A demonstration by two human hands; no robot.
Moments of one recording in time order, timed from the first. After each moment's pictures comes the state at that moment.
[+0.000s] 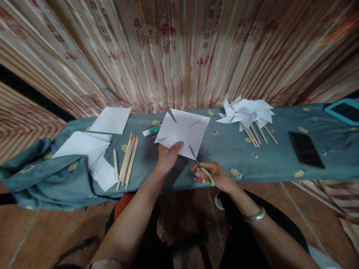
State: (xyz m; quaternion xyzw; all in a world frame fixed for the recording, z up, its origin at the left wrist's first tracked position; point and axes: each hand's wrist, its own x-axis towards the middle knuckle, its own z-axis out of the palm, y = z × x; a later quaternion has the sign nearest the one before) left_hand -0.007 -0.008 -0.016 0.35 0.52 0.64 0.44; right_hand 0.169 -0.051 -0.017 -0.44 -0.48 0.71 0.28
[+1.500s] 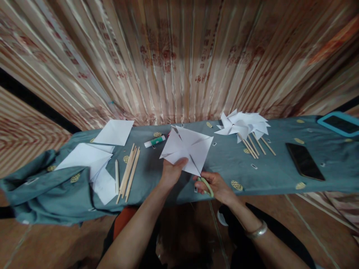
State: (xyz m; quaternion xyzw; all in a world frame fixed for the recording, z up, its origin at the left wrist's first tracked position) left_hand 0.001 -0.019 -0.012 0.35 0.54 0.61 0.47; right_hand 0.167 -0.047 -0.017 -0.48 -0.49 0.68 0.27
